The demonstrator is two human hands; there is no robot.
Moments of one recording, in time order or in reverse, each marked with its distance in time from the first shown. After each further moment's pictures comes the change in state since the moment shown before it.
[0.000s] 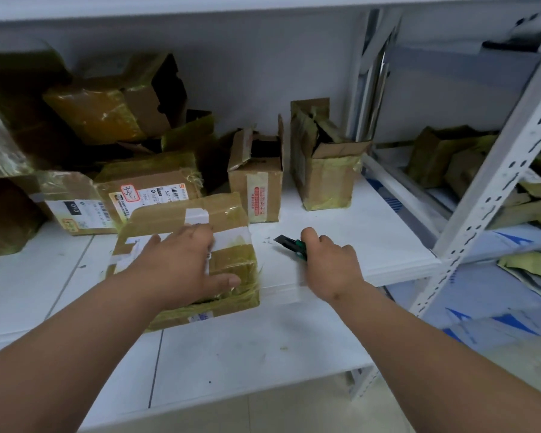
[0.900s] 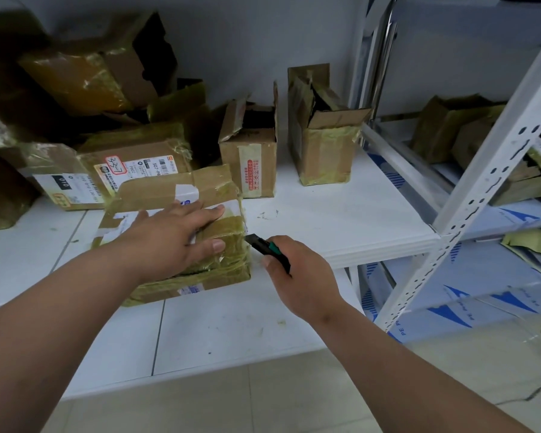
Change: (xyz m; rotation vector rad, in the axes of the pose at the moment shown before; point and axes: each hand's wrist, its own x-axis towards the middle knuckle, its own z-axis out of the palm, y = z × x) left_hand 0.002 -0.005 0.003 -0.003 -0.126 0.074; right_hand -0.048 -0.019 0.036 0.588 0.178 -0.190
